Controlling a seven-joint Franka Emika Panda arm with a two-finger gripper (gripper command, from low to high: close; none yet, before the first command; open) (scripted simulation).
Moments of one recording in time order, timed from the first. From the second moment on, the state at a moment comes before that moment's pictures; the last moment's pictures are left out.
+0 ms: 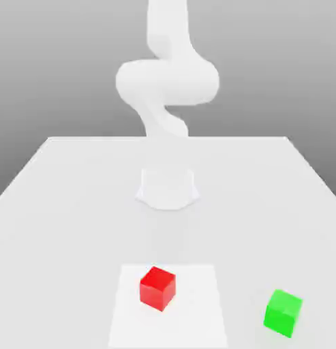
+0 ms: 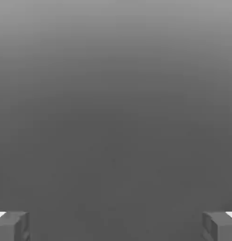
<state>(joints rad) -0.01 -0.71 0.00 -2.35 0.02 2.35 0.83</state>
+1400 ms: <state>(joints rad) -0.03 0.05 0.05 -2.72 -0.01 2.77 1.22</state>
